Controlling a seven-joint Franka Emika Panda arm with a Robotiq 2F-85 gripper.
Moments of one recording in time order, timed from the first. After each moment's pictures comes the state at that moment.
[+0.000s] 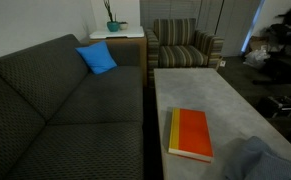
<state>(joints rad) 0.06 -0.70 -0.37 -2.62 0.06 1.99 -0.54</state>
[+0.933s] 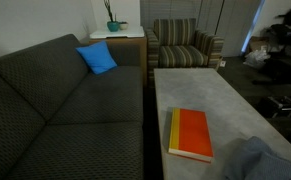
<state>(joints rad) 0.16 -0.21 -0.32 -2.47 0.43 2.03 -0.87</state>
